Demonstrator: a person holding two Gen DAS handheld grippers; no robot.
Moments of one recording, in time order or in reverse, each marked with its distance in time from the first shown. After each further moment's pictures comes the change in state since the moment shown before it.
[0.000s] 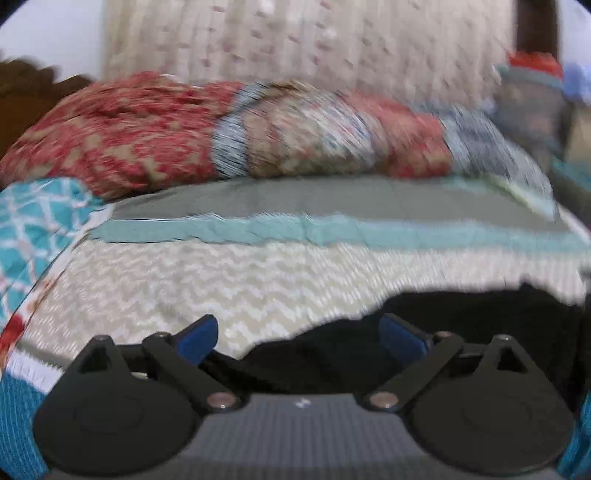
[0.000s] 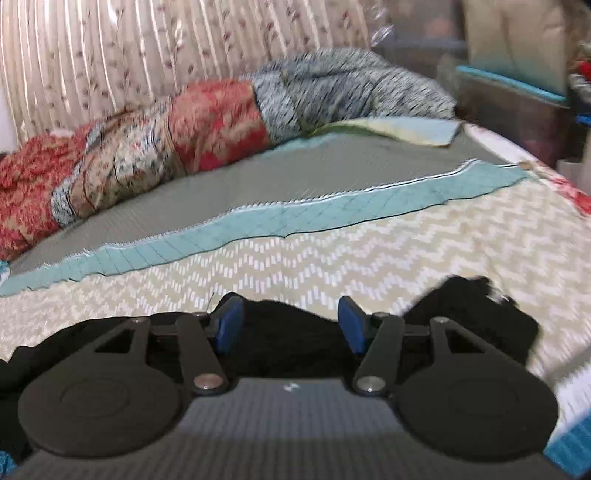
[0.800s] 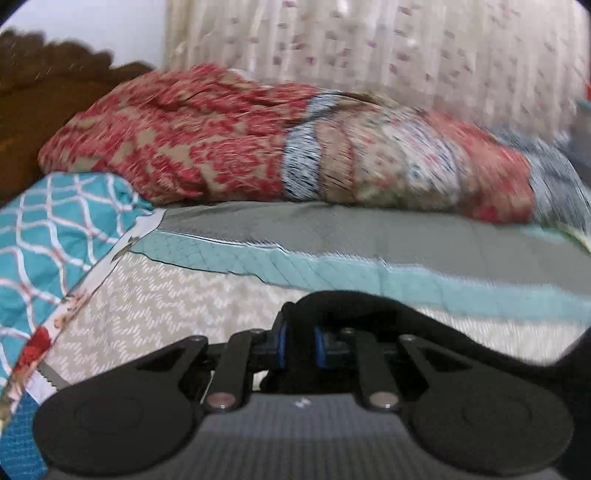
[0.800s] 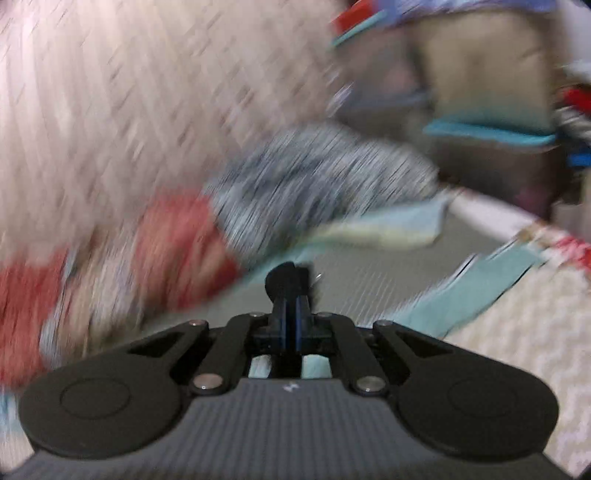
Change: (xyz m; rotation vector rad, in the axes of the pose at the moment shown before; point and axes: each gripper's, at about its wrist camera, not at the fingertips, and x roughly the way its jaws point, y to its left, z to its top) left arm 0.051 0.059 0.073 -0.206 -0.031 0.196; right arm -0.025 -0.064 0.130 0.301 -0.344 -0.077
